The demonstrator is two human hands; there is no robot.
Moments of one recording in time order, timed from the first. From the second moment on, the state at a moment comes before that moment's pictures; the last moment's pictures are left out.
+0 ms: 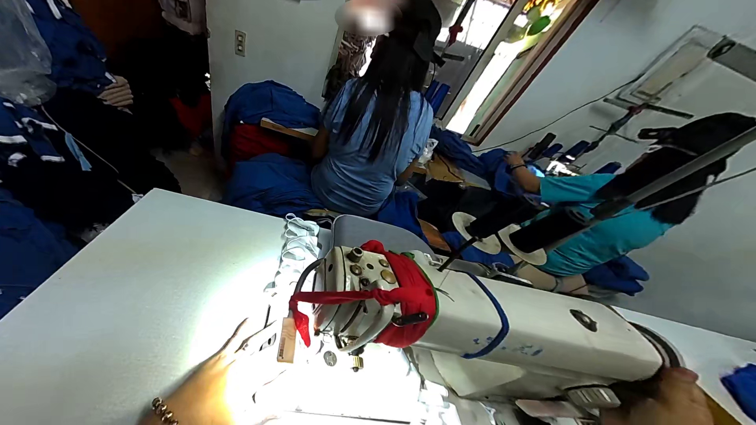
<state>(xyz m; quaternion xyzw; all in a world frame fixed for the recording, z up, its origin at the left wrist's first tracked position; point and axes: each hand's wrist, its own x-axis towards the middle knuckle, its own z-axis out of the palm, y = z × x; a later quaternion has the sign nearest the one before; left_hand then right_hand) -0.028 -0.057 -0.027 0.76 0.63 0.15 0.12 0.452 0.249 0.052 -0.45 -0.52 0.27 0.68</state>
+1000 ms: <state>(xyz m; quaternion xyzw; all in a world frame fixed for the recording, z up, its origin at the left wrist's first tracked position) -0.009 -0.068 -0.031 0.76 0.61 0.20 0.08 0.277 0.041 0.049 -0.11 -0.95 0.06 0.28</state>
